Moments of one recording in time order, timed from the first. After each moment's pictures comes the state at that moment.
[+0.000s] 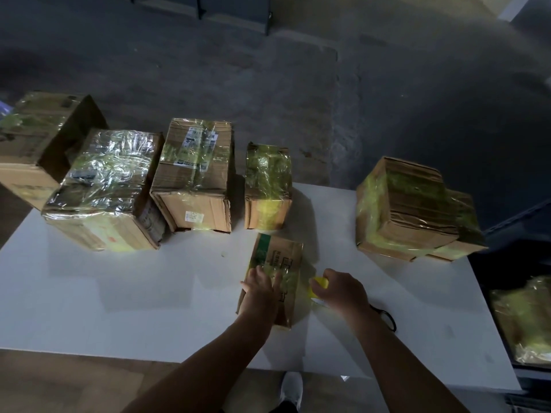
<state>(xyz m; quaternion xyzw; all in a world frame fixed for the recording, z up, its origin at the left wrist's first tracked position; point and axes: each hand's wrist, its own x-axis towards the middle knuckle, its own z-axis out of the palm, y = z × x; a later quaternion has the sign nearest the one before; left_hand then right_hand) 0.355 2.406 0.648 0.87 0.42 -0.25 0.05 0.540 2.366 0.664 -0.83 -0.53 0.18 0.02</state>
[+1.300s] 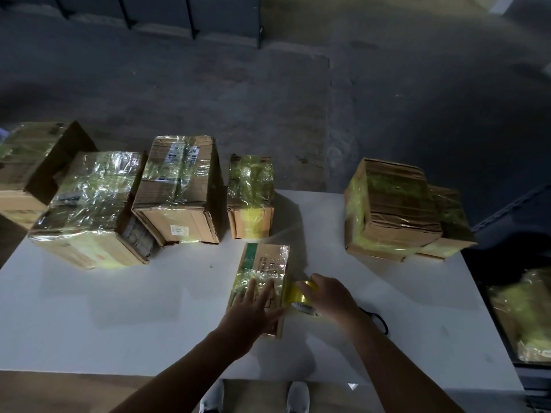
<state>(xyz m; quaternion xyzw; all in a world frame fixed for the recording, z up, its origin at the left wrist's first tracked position) 0.342 2.396 0.684 0.95 0.26 -0.18 0.03 0.555 2.363 0.662 -0.80 -0.52 0.30 0.08</state>
